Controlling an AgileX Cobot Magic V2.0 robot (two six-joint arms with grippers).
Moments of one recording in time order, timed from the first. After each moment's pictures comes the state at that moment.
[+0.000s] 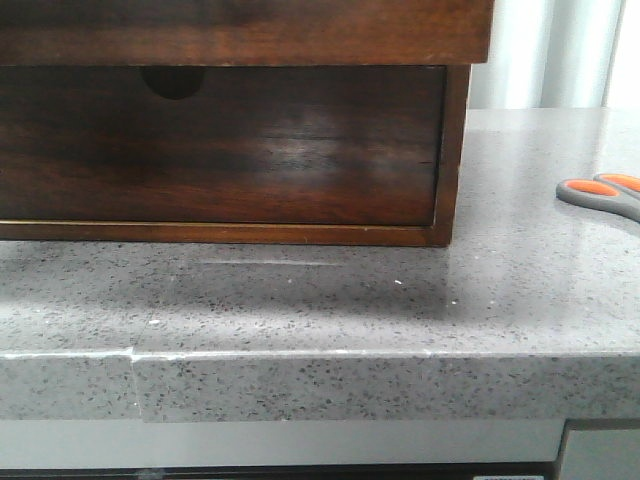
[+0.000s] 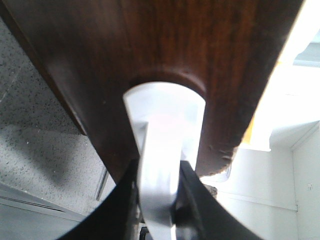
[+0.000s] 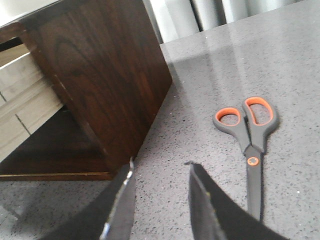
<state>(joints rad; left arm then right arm) -0.39 0.55 -0.48 -1.17 0.42 -0.43 -0.09 0.21 -0.23 0.93 0.40 -0.58</state>
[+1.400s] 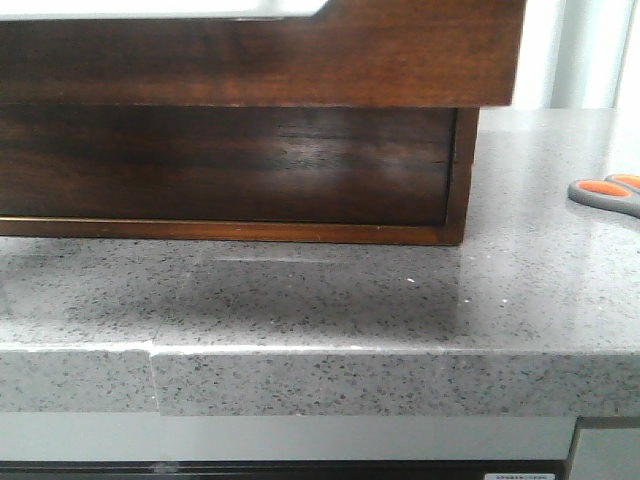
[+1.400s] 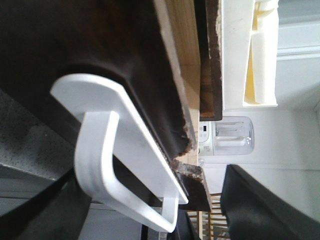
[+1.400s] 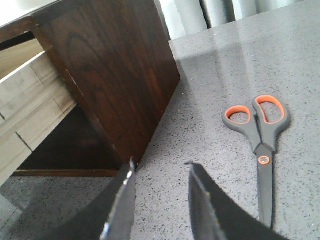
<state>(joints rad) -0.39 0.51 -0.50 -1.00 0.50 -0.43 -0.09 0.21 -0.23 0.93 0.40 -0.58</state>
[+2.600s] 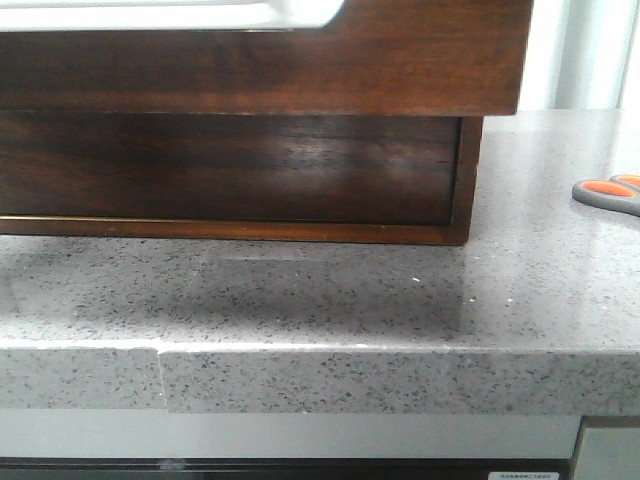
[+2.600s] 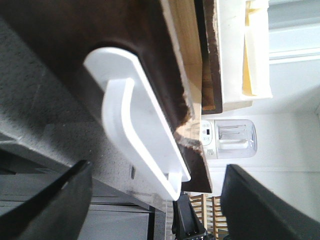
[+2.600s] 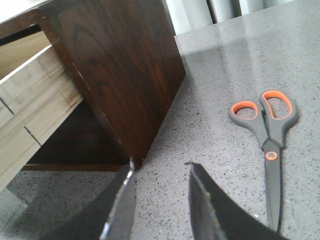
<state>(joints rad) -0.39 0.30 -0.50 -0.67 0.62 -0.78 -0.09 0.21 -0.23 0.93 0.42 -0.58</state>
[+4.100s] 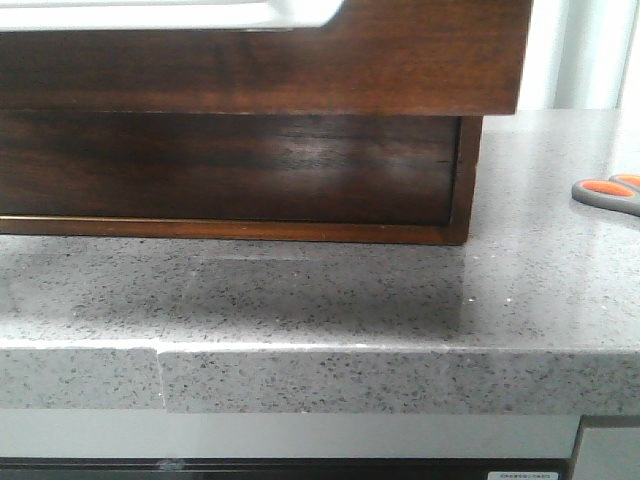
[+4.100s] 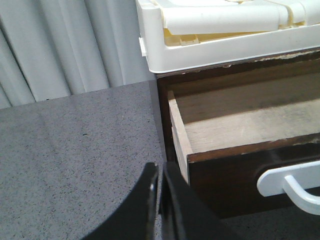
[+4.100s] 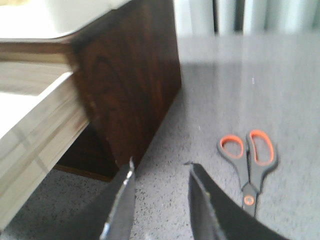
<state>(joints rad) -0.39 0.24 -0.69 0.26 0.69 -0.12 -0.09 0.49 -0.59 0.62 0.60 -0.45</state>
